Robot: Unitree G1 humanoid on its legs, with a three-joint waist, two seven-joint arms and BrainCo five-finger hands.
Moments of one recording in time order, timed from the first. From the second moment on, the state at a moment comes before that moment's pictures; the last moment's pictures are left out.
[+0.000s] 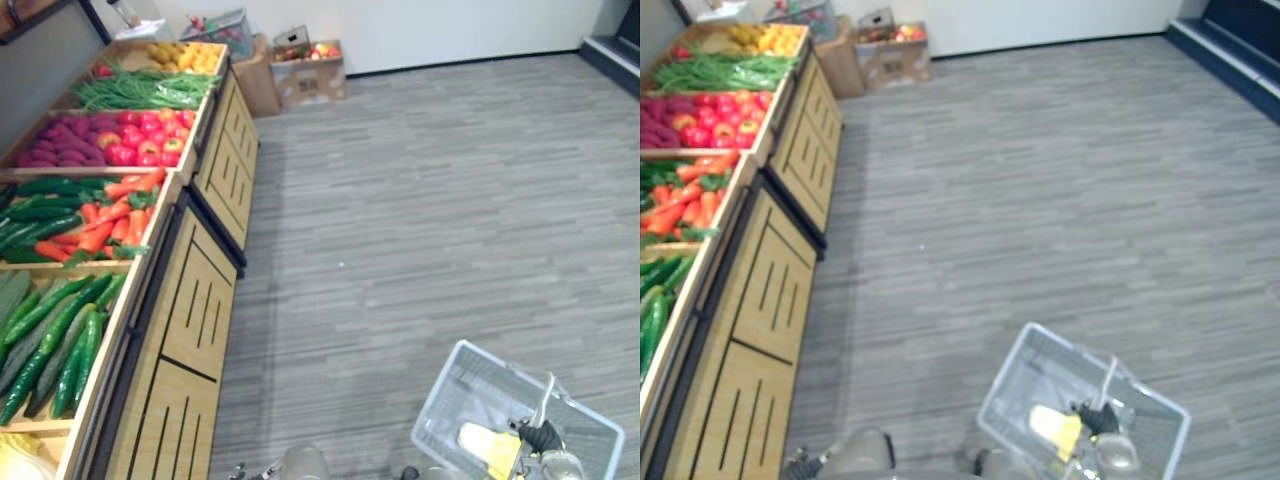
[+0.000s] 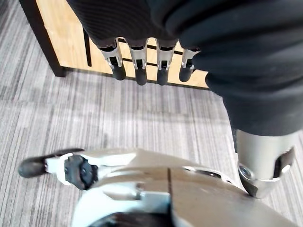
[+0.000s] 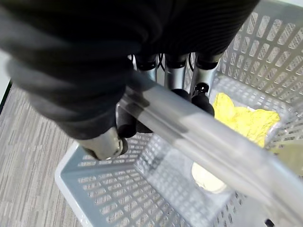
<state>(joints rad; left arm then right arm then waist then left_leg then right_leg) 0.20 0.03 0.31 0.99 0.16 -0.10 0.19 0.06 -0.28 -0.23 0.92 -0.12 -0.11 -0.04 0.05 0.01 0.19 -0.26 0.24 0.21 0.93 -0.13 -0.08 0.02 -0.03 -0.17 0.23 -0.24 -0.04</state>
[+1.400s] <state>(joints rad) 0.20 0.04 0.39 1.05 0.21 -0.06 0.21 0.13 -0.22 -0.38 1.00 -0.15 -0.10 -0.06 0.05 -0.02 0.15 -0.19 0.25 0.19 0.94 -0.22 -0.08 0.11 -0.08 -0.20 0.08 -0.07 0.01</state>
